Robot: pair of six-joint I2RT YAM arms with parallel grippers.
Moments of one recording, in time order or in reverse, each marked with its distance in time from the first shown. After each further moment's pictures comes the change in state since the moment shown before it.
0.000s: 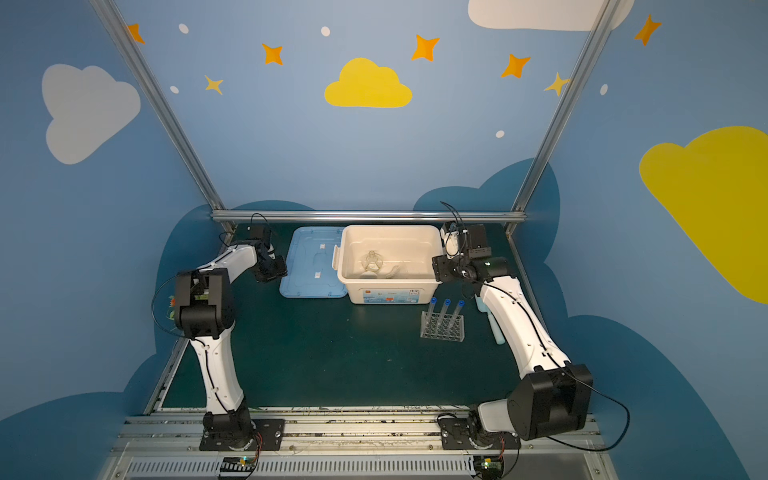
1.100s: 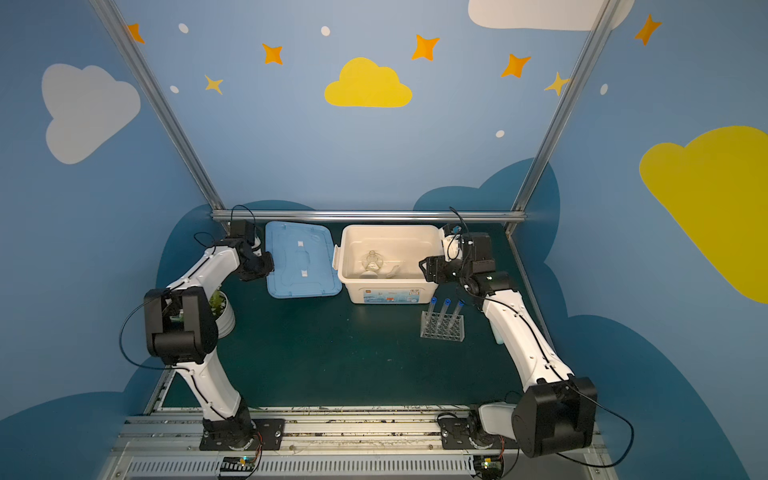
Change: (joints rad) left arm 0.027 -0.312 -0.146 -0.060 -0.022 0.071; right arm -0.020 -0.085 -0.161 0.261 -0.292 0.169
